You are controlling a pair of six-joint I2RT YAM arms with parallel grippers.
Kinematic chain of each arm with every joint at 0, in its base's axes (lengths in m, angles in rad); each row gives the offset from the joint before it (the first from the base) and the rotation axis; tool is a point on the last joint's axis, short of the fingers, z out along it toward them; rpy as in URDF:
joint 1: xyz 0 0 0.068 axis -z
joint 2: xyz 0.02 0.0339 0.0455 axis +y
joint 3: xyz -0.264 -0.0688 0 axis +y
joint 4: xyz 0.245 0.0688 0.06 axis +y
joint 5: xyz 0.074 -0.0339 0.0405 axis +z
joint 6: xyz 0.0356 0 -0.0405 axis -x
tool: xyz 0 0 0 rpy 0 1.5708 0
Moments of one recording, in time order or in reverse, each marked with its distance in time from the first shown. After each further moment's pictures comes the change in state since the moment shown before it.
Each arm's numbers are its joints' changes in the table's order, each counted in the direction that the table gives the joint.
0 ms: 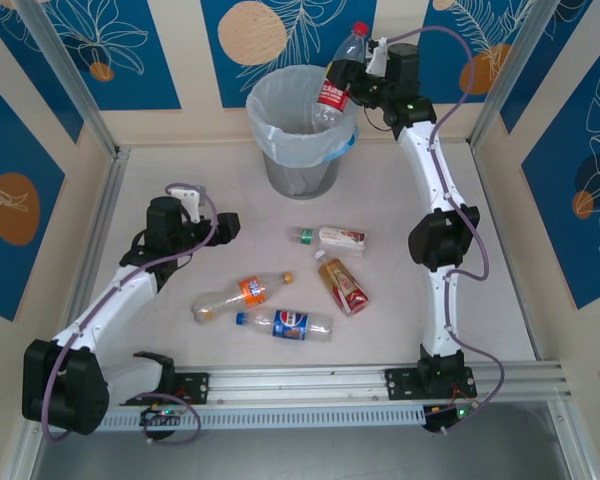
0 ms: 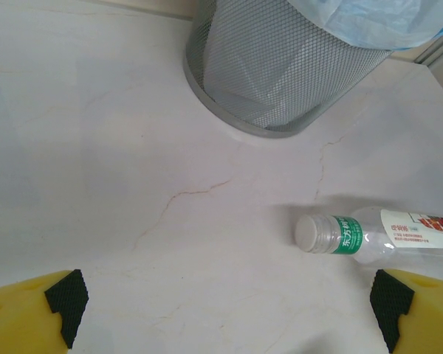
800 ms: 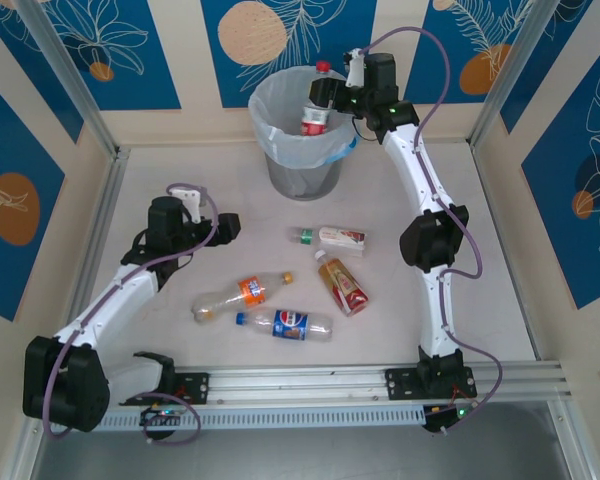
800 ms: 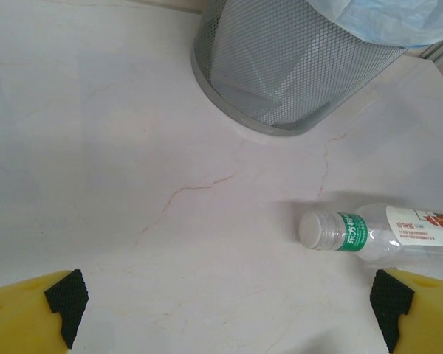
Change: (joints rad) left arm 0.000 0.017 0.000 0.002 0.001 0.000; right arm -0.068 0.016 -0.005 0.134 -0.193 0.329
